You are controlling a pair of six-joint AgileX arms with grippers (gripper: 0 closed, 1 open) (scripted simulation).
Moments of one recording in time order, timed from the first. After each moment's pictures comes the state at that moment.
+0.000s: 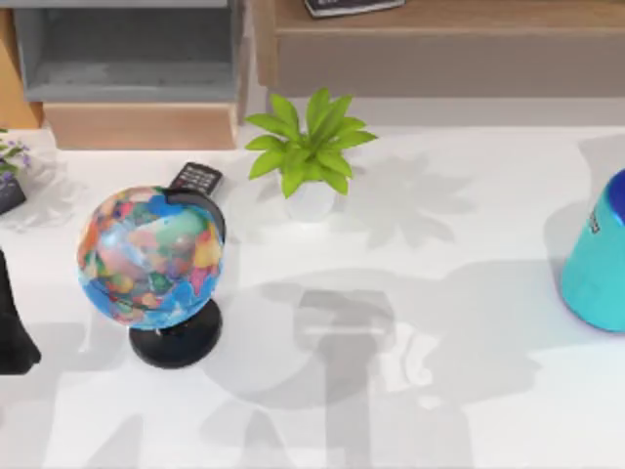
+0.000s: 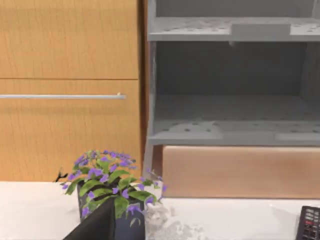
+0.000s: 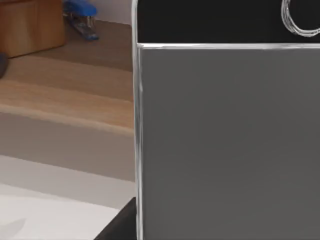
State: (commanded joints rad) left arm 0.00 0.00 0.00 0.00 0.00 0.00; right arm -0.32 1.02 0.80 -0.07 -0.49 -0.19
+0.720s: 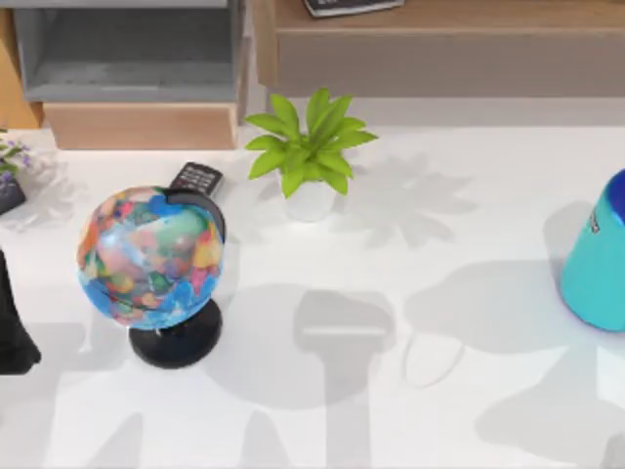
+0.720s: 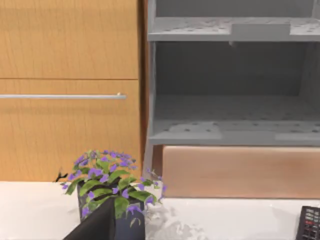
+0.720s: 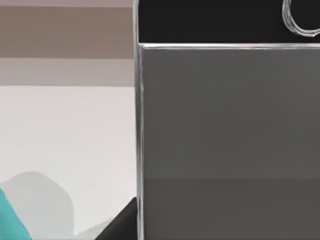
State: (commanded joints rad) left arm 0.00 0.00 0.00 0.00 0.00 0.00; right arm -0.61 1.03 0.54 -0.02 -0.53 -0.28
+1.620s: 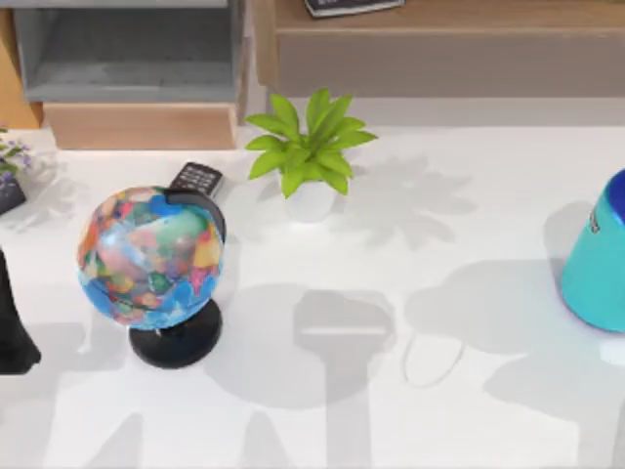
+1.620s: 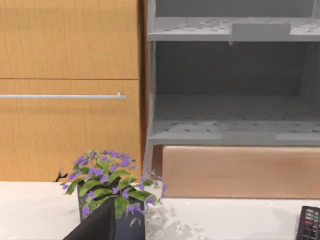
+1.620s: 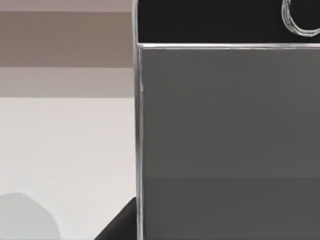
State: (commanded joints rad) left arm 0.00 0.00 0.00 0.00 0.00 0.00; right arm -0.54 1.17 0.58 0.10 -0.46 -0.25
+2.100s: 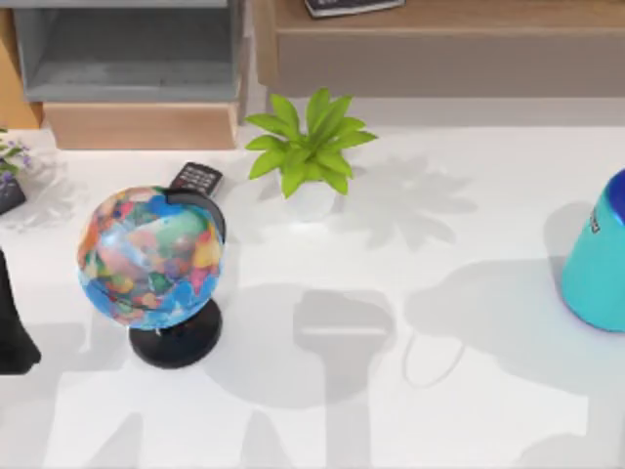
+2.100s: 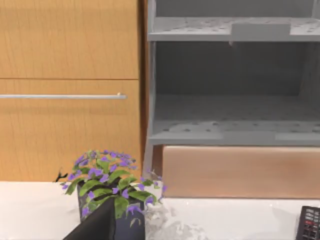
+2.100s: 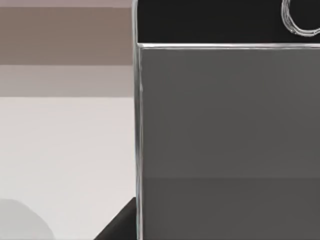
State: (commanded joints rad) left arm 0.00 0.00 0.00 0.00 0.00 0.00; right arm -0.50 1.26 0.56 0.22 -0.43 -0.22
